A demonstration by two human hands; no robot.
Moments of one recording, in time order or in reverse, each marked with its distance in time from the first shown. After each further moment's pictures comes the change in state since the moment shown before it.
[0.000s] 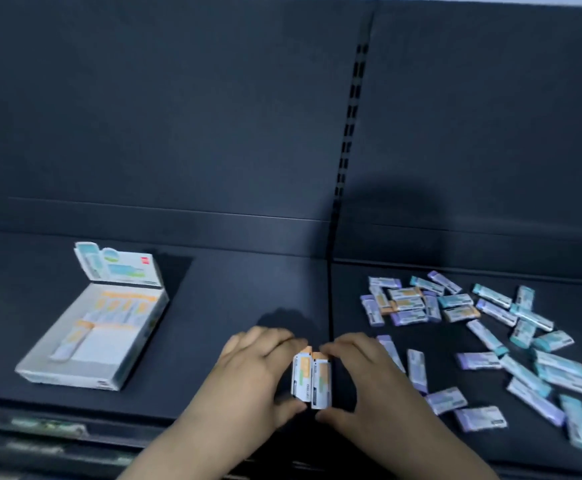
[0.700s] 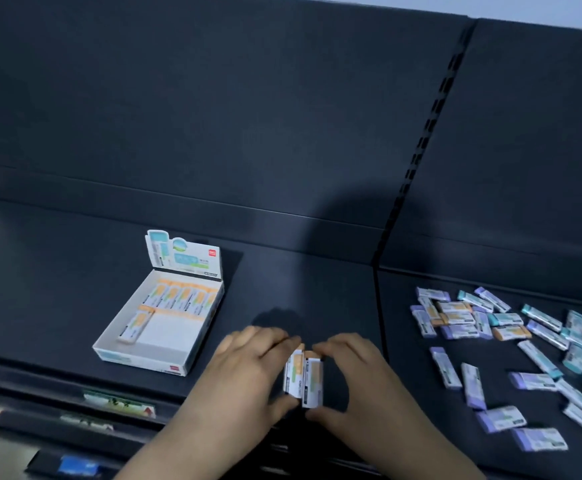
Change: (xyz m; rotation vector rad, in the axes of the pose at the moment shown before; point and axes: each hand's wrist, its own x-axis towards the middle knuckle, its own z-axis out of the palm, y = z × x) left_hand -0.046 -0.058 -0.041 0.082 0.099 -0.025; right_hand 0.034 -0.068 0.042 0.002 -0.063 -0.052
